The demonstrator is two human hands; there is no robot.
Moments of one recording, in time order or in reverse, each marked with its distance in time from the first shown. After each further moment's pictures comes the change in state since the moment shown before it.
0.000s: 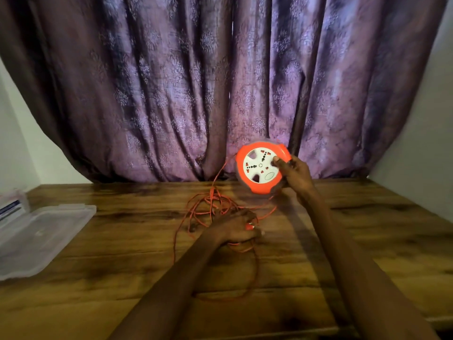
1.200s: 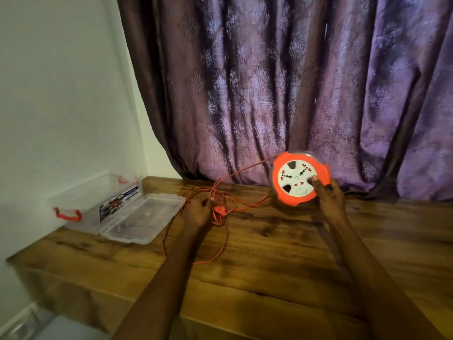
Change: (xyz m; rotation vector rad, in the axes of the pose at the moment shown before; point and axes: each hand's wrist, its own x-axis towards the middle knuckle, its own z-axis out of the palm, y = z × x) left_hand -0.145 -0.198 -0.040 -0.597 0.920 -0.539; right_hand -0.040 0.036 0.123 0.350 -0.049 0.086
